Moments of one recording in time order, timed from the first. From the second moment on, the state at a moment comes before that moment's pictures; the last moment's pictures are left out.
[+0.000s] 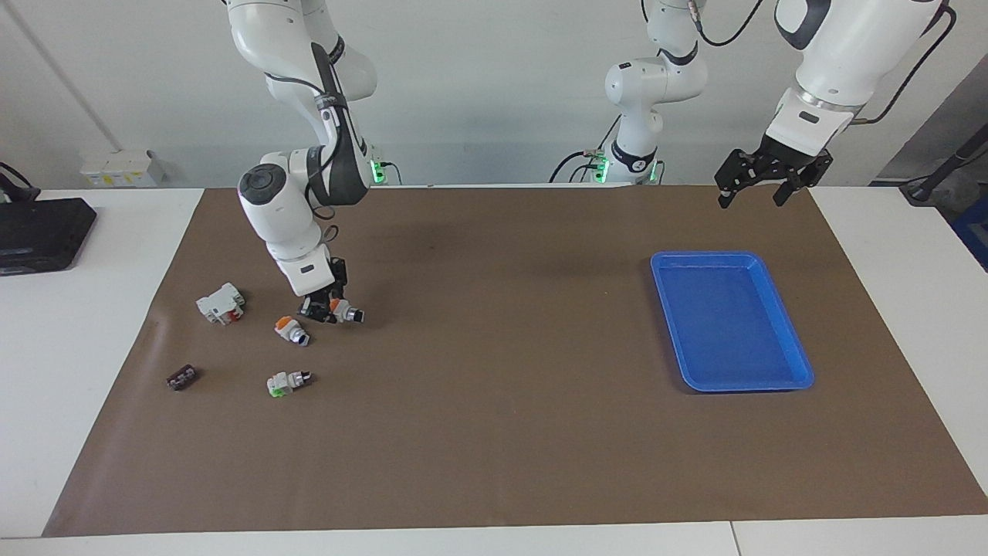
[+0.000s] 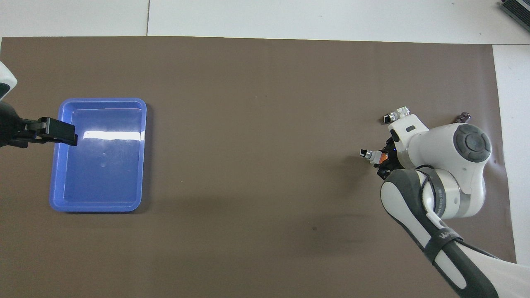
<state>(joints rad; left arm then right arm) 0.09 -0.05 -0.17 -1.61 -0.02 1.55 -0.07 0.15 0.10 0.04 -2.12 0.14 2.30 -1.23</state>
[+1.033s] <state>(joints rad) 0.11 -0.08 -0.16 -1.70 -0.55 1.57 -0.16 0.28 0.02 0.34 -1.94 0.67 2.49 -1.22</state>
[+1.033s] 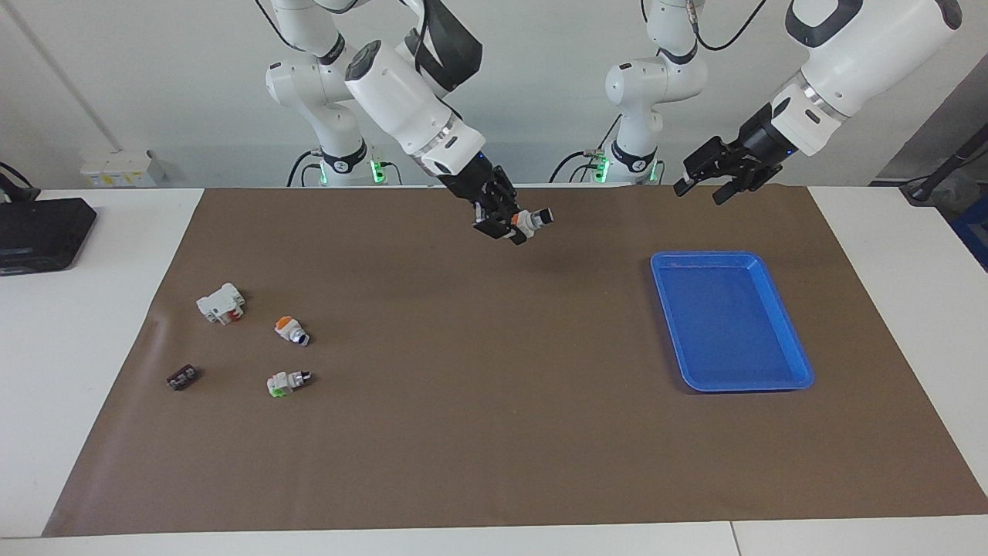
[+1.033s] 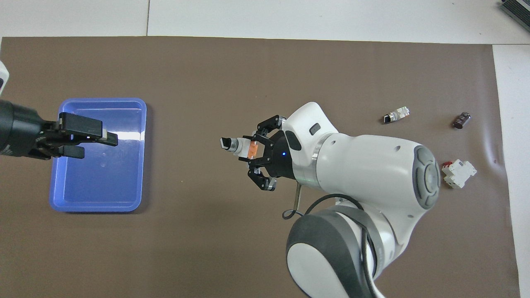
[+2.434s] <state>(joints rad) -0.02 -0.07 -0.18 -1.83 -0.89 1.75 -0.42 0.33 0.02 0.34 -1.94 0.67 2.52 -1.17</state>
